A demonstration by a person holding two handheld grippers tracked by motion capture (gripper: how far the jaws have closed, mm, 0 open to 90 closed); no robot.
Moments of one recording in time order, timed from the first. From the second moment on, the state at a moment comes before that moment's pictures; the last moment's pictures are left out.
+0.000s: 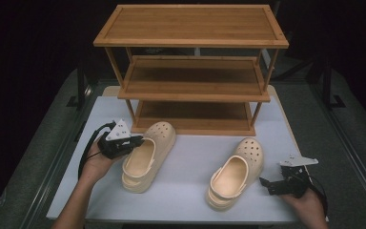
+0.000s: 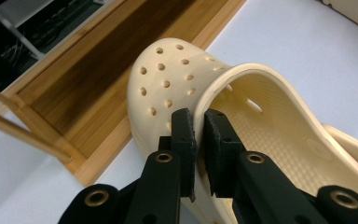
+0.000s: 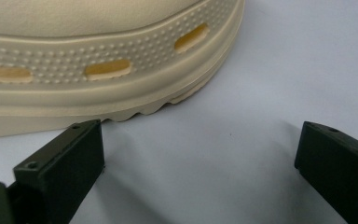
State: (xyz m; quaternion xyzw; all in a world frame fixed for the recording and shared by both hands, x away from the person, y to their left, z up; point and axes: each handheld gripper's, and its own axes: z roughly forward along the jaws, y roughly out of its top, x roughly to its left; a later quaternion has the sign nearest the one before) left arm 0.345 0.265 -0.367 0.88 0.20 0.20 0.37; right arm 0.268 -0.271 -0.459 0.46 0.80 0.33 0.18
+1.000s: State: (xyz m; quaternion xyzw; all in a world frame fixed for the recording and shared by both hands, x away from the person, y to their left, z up) left arm 0.325 0.319 -0.371 0.86 0.27 0.14 0.41; right arm 0.267 -0.271 -0.459 0.46 0.80 0.33 0.18
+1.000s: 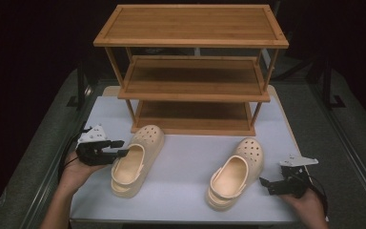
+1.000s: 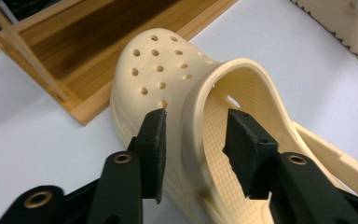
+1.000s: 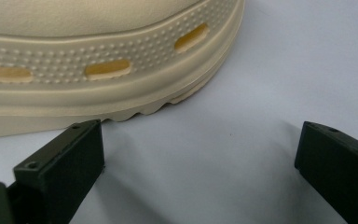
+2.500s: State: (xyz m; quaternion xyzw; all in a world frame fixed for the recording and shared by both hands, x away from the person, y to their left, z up) left arm 0.316 0.371 -0.450 0.83 0.41 0.17 0.33; right arm 0.268 -0.271 -0.459 0.46 0.81 0.33 0.17
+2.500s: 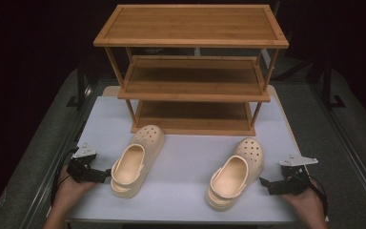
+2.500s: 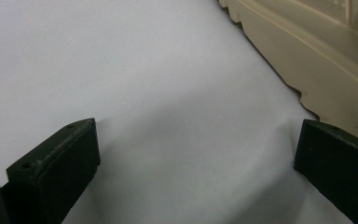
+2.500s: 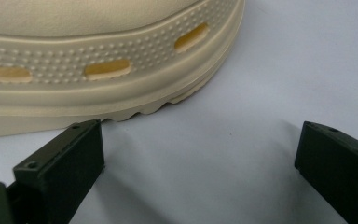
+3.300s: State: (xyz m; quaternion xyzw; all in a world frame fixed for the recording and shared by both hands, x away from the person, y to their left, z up) left arm 0.316 0.372 -0.450 0.83 0.41 0.17 0.33; right arm 0.267 -0.277 -0.430 0.45 0.80 0.37 0.17
